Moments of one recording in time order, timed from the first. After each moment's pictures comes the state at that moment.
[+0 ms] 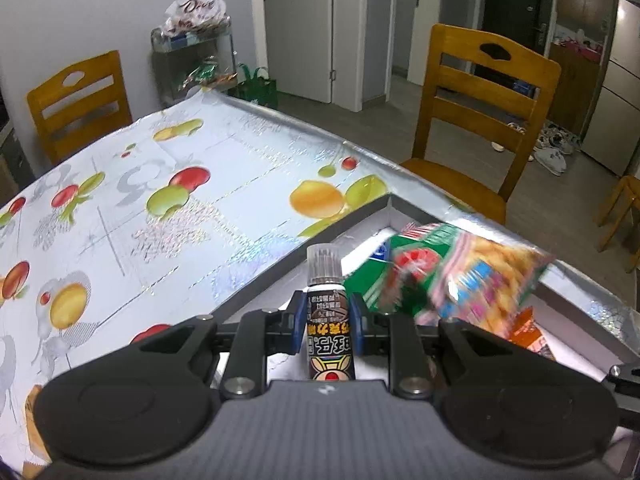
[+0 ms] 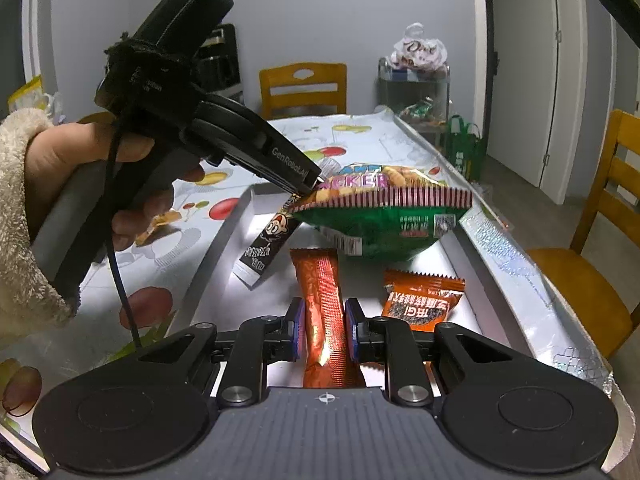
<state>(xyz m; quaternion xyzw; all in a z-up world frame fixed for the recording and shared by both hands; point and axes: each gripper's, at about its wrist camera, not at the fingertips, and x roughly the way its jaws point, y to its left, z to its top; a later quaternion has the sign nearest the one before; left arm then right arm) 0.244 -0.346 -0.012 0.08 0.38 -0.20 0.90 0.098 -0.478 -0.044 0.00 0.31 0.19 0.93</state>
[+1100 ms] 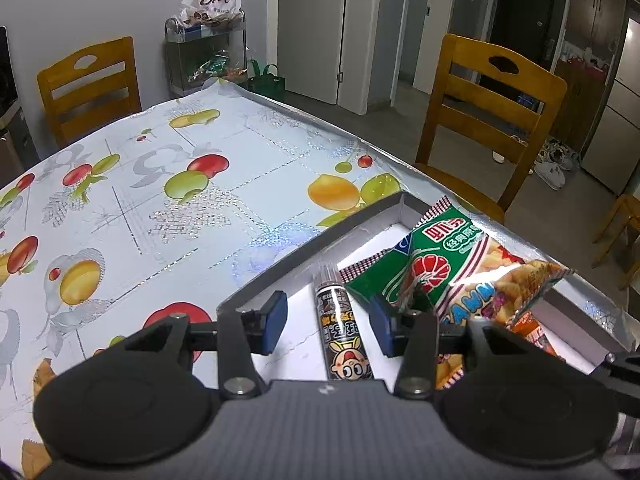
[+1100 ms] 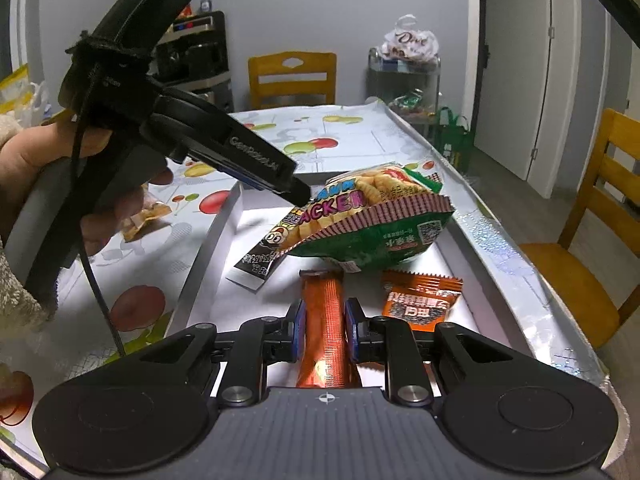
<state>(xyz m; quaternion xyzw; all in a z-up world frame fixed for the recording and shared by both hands) 0.234 -0.320 -0.008 0.06 0.38 -0.20 0.90 0.106 -0.467 -0.042 -0.02 0.32 0.15 0.93</state>
